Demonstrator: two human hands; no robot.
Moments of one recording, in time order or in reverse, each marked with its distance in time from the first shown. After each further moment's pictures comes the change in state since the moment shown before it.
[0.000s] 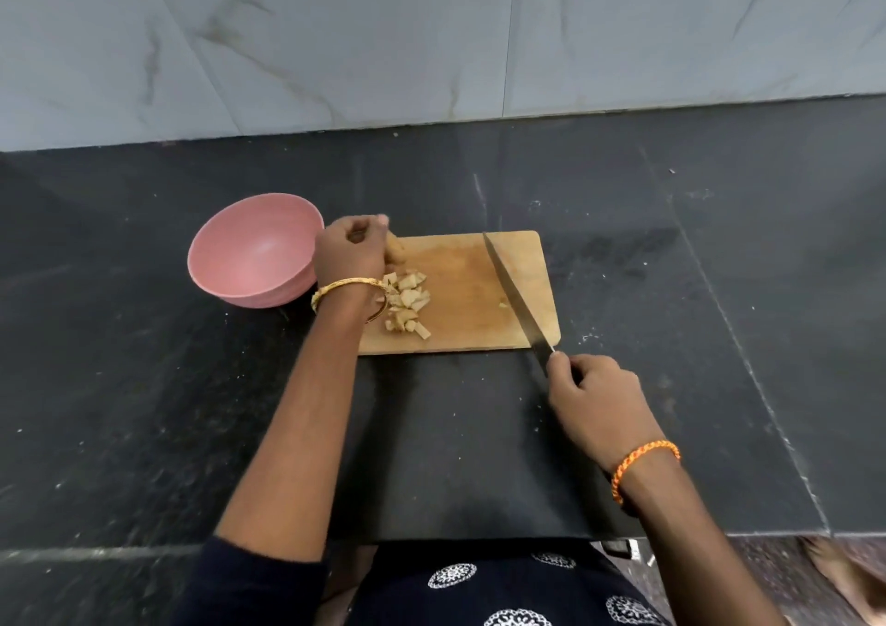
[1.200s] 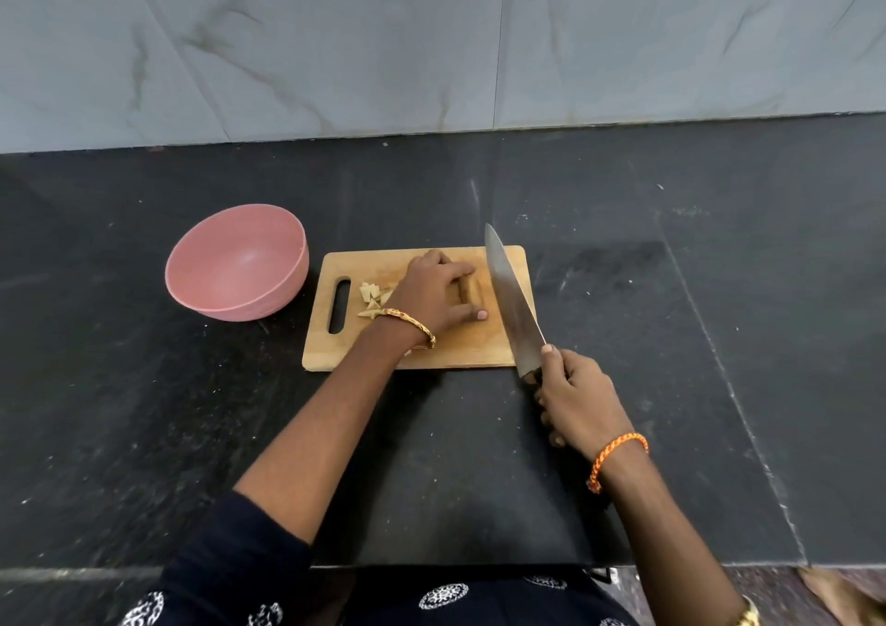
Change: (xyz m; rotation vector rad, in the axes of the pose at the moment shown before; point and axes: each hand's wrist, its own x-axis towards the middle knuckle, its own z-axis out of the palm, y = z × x) left_hand -0.014 -0.018 0.062 0.764 -0.593 0.448; right_hand 0.036 0.014 0.003 0.216 -0.068 0.054
